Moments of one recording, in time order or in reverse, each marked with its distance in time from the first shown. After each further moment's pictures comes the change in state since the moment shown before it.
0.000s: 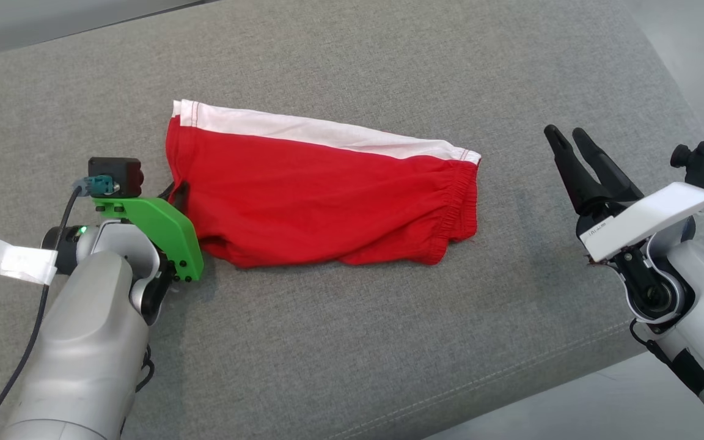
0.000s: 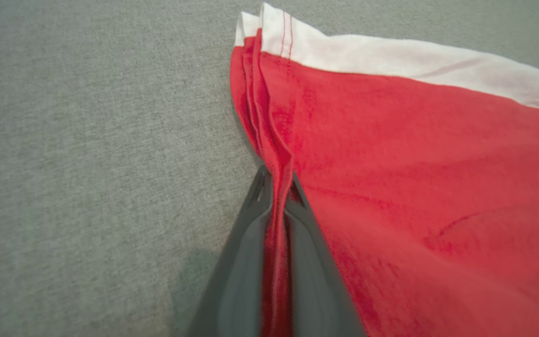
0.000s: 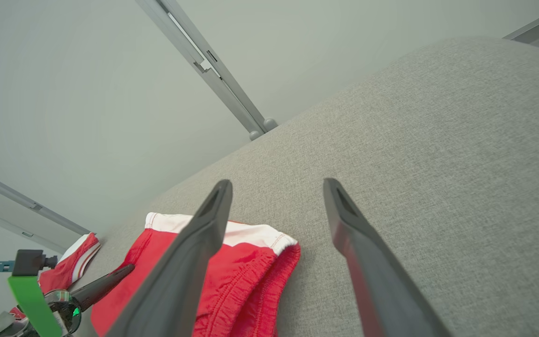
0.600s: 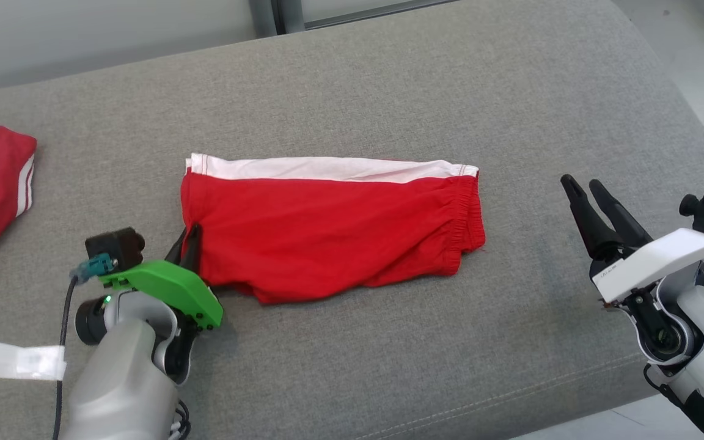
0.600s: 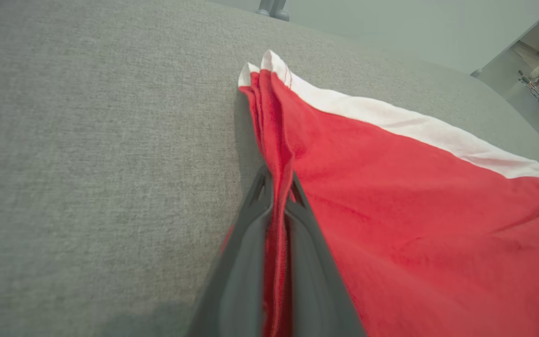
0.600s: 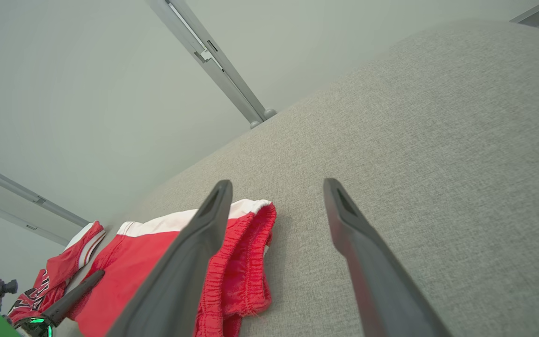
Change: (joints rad) left arm 0.161 -0.069 0.085 -0.018 -0.126 0.000 -0.201; right arm 0.124 -0.017 -0.032 0.007 -0.005 -0.019 -0.009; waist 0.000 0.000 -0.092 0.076
